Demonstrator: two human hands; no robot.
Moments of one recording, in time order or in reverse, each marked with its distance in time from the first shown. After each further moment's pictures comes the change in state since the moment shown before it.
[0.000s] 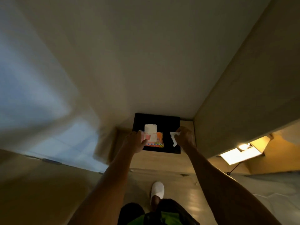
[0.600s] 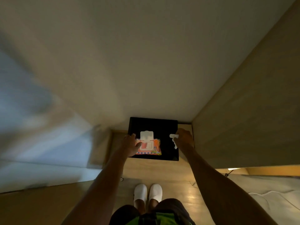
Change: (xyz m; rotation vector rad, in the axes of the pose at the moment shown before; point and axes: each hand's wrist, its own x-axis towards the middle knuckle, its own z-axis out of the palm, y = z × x) left_hand 0.085 -0.004 -0.015 -0.102 -0.136 -0.090; right_hand 0.097 0.015 0.011 -0.177 -0.034 0.060
